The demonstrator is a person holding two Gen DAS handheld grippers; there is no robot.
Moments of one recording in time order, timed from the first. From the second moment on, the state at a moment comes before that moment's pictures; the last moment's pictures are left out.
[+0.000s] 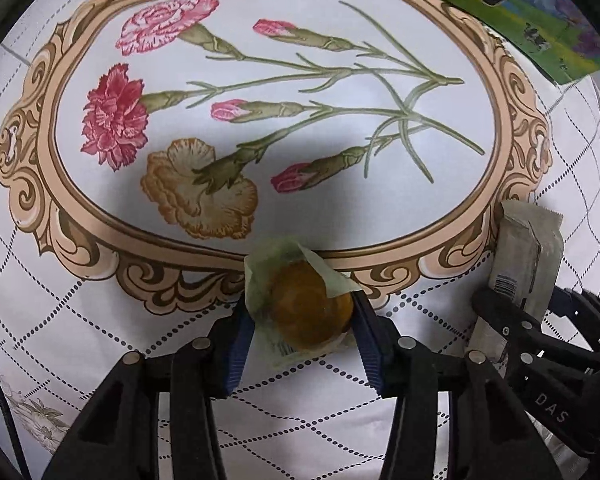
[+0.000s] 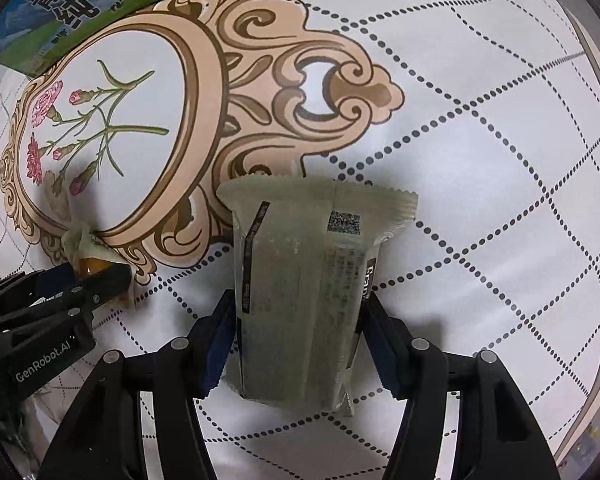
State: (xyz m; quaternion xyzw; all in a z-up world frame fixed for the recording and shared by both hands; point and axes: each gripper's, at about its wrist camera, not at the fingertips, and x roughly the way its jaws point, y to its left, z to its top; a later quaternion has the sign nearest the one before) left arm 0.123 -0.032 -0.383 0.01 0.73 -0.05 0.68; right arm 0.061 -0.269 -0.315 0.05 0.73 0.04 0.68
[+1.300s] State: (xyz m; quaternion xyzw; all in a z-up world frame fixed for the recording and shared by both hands) left arm 0.368 -0.033 -0.263 -0.01 0.69 -0.06 0.72; right arm 0.331 -0.260 -0.161 0.07 0.65 0.08 0.75
